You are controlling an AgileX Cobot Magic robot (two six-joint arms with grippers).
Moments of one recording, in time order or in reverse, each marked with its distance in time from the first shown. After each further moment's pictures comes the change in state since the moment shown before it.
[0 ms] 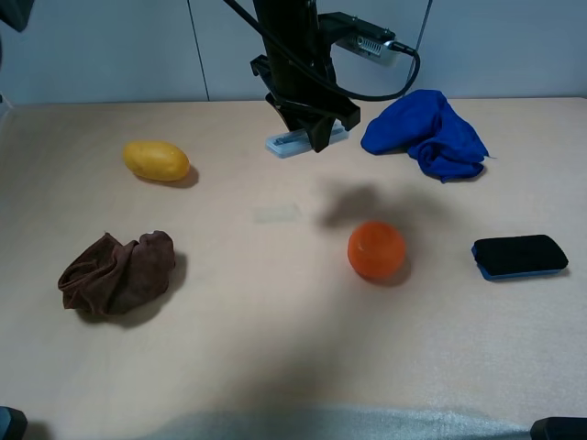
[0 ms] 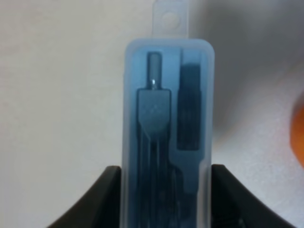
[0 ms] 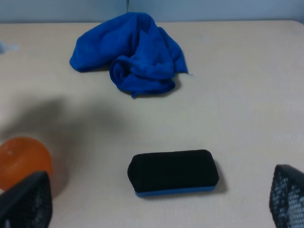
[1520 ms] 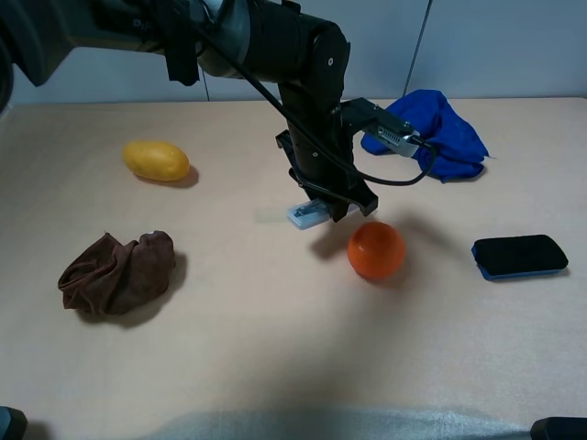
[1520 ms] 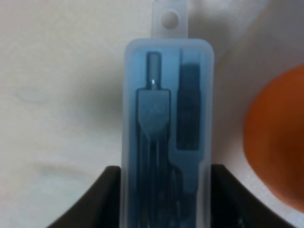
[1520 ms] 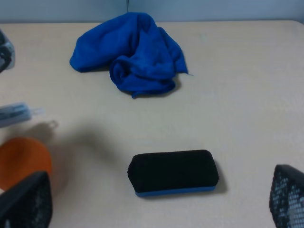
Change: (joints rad) left arm -0.119 0.006 0.302 -0.024 -0.293 -0.027; right arm 0.000 0.000 0.000 0.000 0.000 0.000
